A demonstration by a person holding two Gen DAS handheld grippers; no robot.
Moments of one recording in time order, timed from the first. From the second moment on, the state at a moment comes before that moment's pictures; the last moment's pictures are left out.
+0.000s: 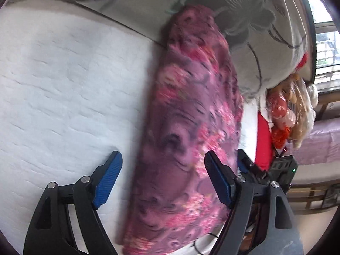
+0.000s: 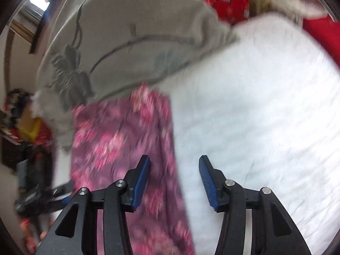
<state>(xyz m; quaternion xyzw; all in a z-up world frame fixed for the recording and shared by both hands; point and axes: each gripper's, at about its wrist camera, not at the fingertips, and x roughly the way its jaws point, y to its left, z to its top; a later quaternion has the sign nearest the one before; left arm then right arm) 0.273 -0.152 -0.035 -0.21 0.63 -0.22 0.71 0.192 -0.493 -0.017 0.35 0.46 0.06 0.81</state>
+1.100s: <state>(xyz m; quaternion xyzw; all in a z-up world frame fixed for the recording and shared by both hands) 0.193 -0.099 0.022 -0.17 0.58 -0.18 0.78 0.123 -0.337 0.070 0.22 0.39 0.10 0.89</state>
